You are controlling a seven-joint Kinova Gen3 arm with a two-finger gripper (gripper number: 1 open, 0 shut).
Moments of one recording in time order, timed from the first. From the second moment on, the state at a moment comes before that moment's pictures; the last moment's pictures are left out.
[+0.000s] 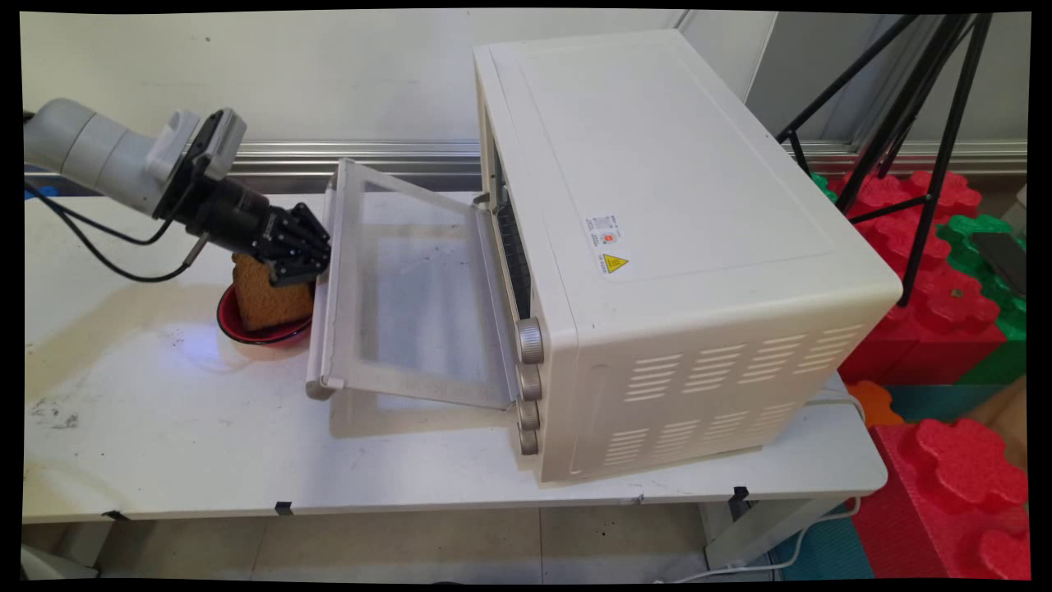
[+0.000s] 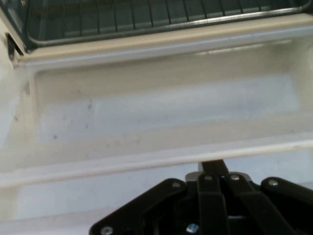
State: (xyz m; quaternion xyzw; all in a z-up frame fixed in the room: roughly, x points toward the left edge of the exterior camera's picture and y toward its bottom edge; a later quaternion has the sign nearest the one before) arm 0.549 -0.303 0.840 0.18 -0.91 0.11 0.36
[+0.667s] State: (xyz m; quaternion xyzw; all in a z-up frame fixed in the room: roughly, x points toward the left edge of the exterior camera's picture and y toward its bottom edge) arm 0.569 -0.292 0.816 0.17 -0.92 0.11 0.34
